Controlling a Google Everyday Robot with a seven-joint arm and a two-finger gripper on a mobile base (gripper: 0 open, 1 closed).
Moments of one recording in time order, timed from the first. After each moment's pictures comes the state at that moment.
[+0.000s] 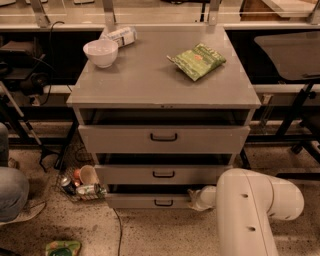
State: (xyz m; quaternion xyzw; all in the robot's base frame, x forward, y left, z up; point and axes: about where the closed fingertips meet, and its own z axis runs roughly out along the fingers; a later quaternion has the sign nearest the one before) arm 0.649 -0.170 0.158 -0.70 0.68 -0.03 0.23
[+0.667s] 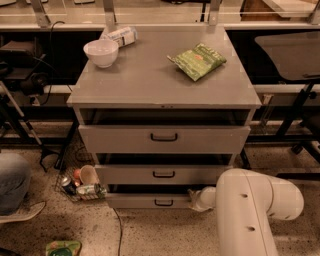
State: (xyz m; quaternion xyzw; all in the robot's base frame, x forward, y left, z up) arm 0.643 -0.171 0.154 -0.70 0.67 -0.03 0.23
